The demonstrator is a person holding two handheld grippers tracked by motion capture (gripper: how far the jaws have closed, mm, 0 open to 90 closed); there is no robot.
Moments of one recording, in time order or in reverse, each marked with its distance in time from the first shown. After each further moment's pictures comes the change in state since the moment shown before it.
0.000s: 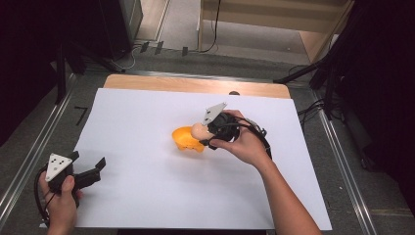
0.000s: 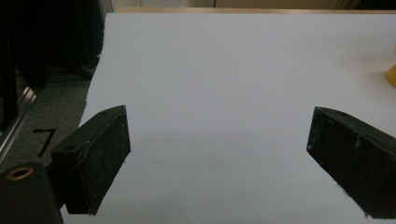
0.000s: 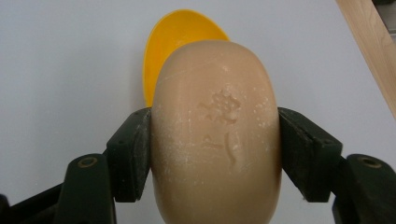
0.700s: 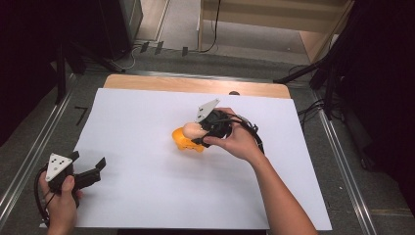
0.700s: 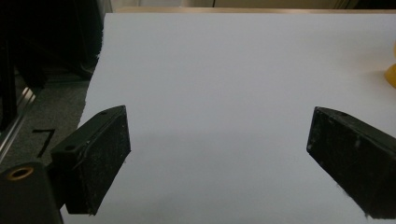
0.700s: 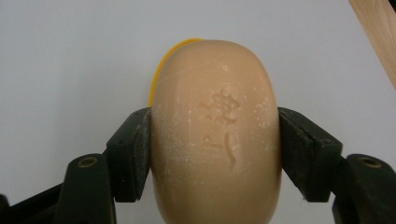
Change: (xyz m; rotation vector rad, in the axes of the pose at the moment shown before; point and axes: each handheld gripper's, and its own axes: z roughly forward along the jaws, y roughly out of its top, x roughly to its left) left arm 0.000 0.000 0.000 0.000 -0.002 0.001; right arm -0.007 0.013 0.017 -0.040 0.078 -0.015
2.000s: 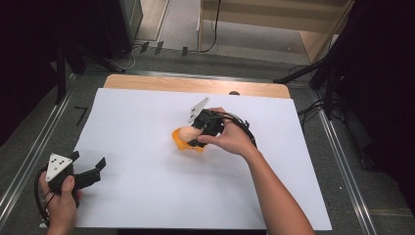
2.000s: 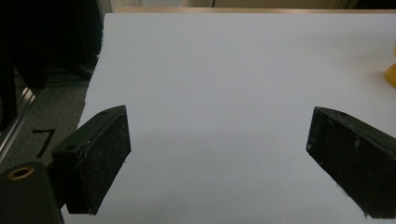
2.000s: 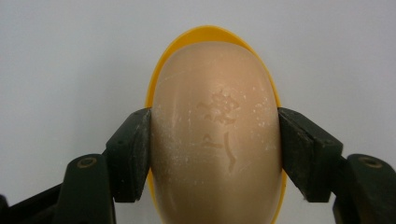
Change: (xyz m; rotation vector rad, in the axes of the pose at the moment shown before) left arm 0.000 0.000 0.000 0.001 -0.002 0.002; right arm -0.012 0.004 0.030 0.064 0.104 0.008
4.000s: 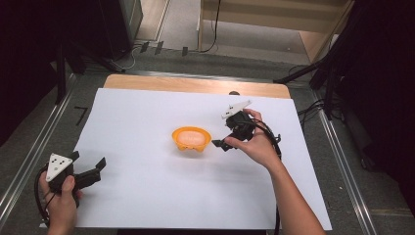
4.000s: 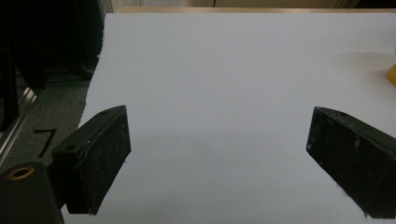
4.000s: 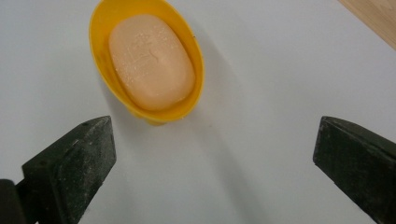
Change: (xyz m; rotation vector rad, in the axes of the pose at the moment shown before) left arm 0.000 0.000 0.000 0.002 0.003 0.004; right arm 0.013 -0.068 -0.060 -0.101 -0.216 0.344
